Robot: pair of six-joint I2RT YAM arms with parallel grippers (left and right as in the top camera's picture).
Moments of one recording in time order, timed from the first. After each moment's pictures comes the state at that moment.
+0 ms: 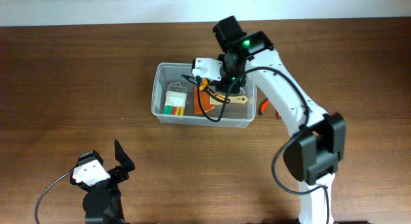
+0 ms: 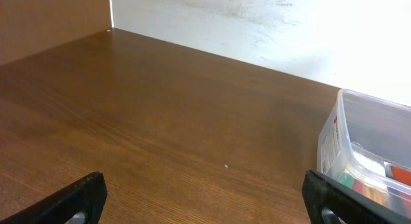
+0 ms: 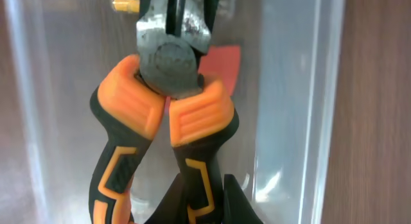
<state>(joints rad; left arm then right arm) -0.01 0.01 0.10 -0.29 -0.33 -0.22 0.44 2.15 2.04 -1.16 -0.17 -1.04</state>
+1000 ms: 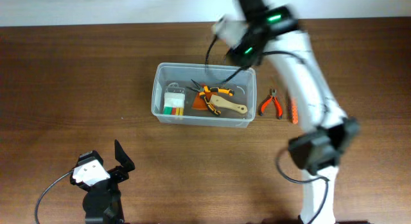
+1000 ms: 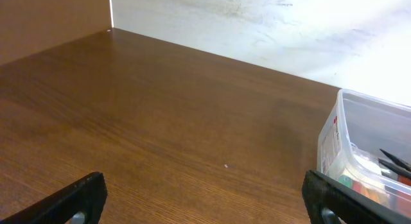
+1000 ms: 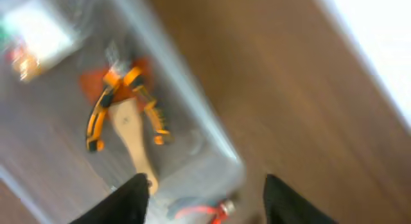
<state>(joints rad) -0.01 0.01 0.10 -0.29 -0.33 -0.22 0.28 2.18 2.47 -1.38 -0.08 -0.52</state>
